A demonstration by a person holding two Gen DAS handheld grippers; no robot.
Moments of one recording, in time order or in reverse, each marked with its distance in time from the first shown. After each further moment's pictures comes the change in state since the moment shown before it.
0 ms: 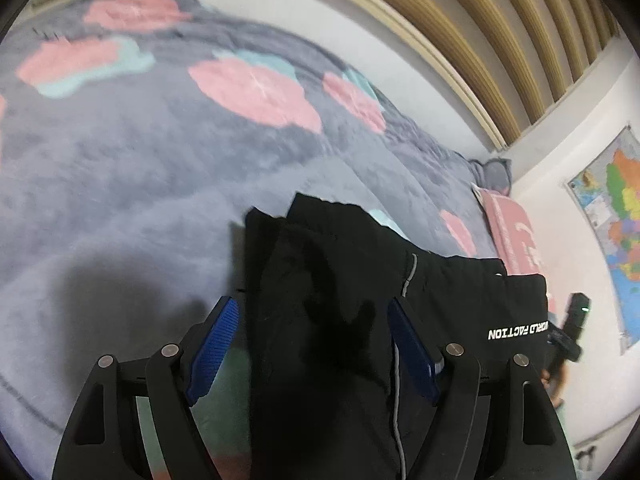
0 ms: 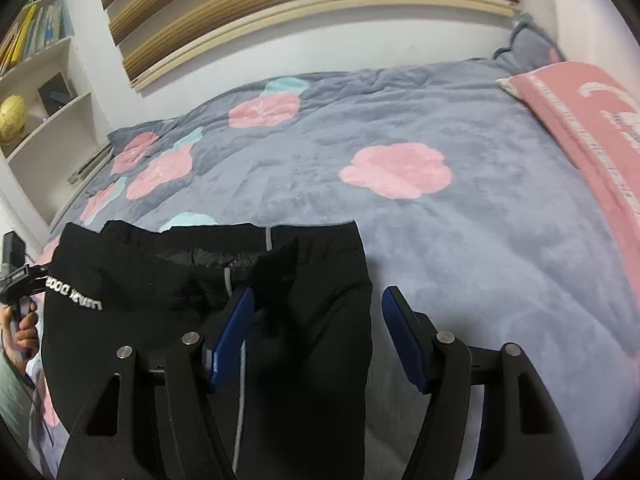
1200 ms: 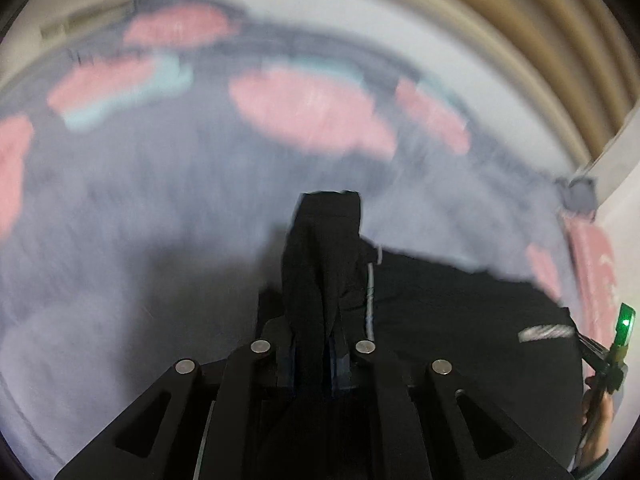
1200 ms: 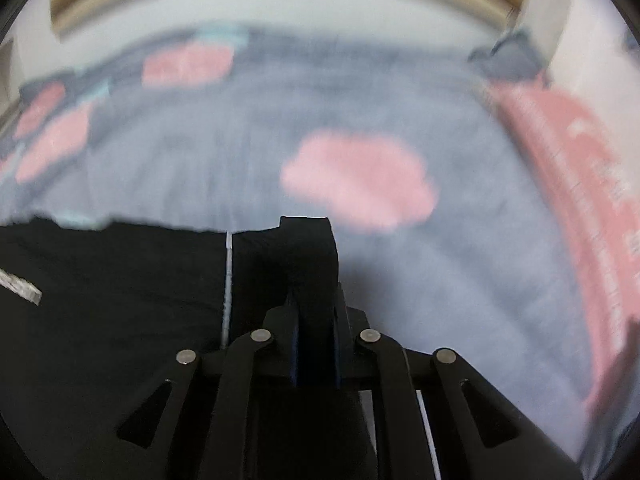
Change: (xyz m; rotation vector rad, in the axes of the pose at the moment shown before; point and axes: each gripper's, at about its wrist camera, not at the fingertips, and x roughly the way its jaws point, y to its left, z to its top) left arm 0.070 -0.007 0.038 -0.063 -0.034 0.356; right arm 0.126 0.015 0.048 -0.054 0.198 -0.375
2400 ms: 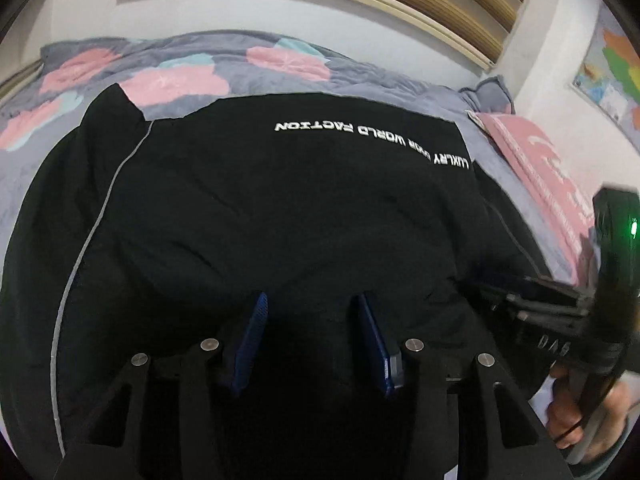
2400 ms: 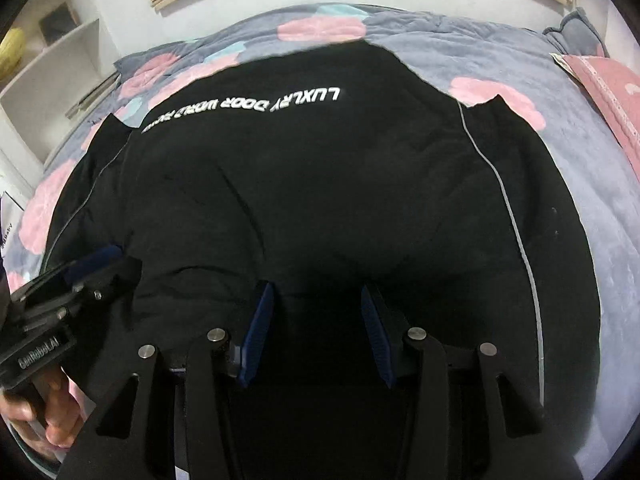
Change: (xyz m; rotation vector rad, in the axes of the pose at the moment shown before) left arm -0.059 -0.135 -0.146 0.300 -0.035 -0.143; right arm -0.095 0.118 -0.123 -0.048 -0.017 0.311
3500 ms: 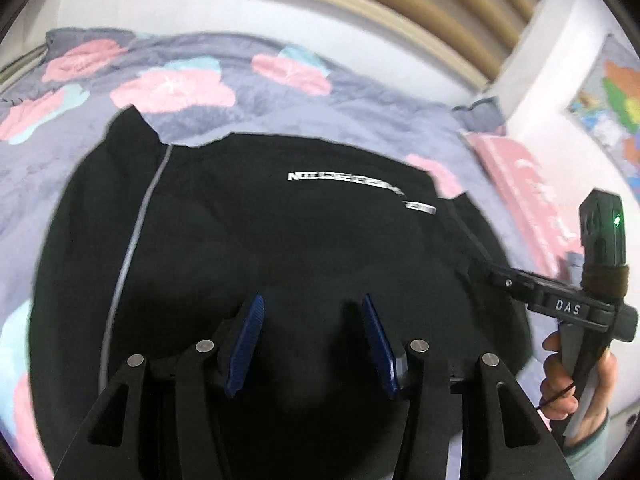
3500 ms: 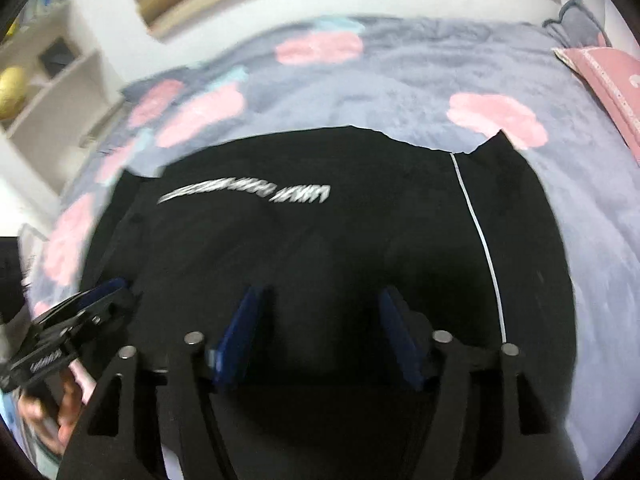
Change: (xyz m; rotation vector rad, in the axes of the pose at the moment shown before) left arm -0.045 0.018 0.012 -0.041 -0.033 -0.064; right arm -0.041 -0.019 0.032 0.069 -0.032 0.109
